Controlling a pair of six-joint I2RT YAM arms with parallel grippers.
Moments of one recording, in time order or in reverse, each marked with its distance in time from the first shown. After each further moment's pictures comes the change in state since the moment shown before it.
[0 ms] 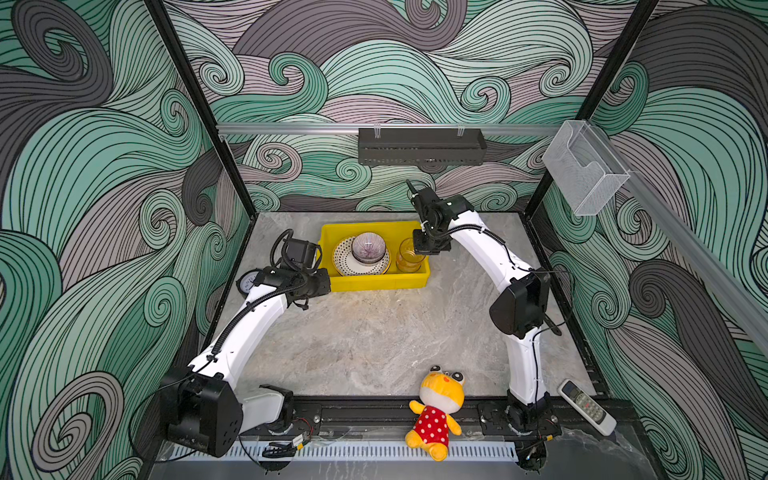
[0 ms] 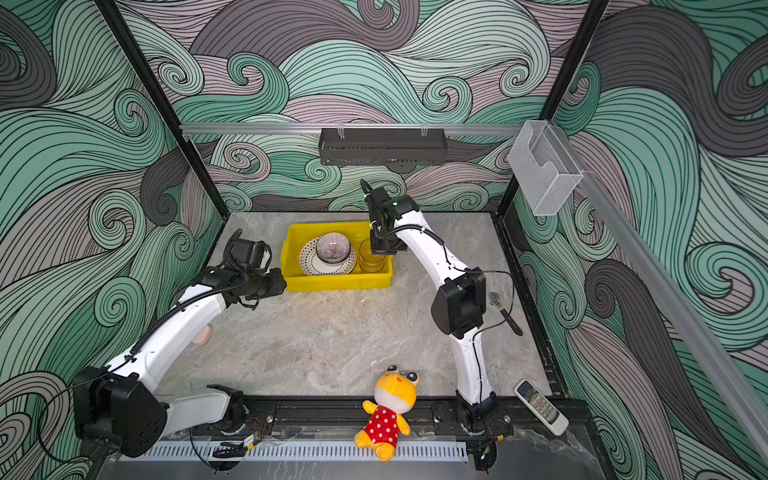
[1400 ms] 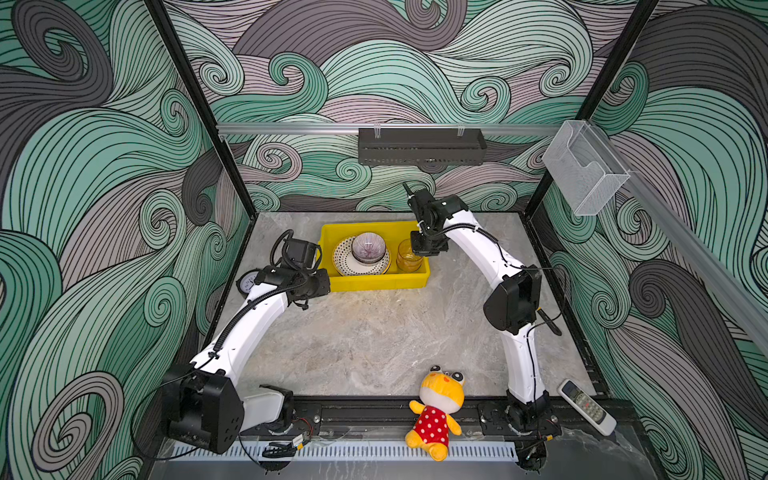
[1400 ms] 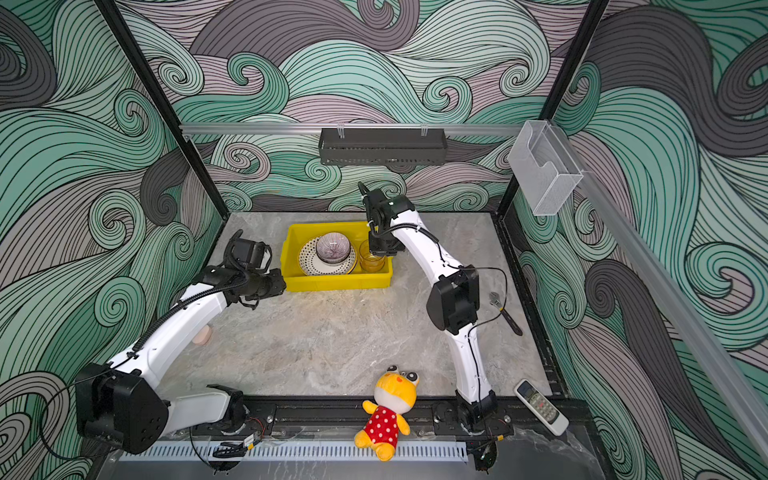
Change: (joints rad) left arm 0.007 0.014 0.000 -0.008 0.000 0.000; right arm 0.000 0.056 0.063 -0.035 -0.008 -0.003
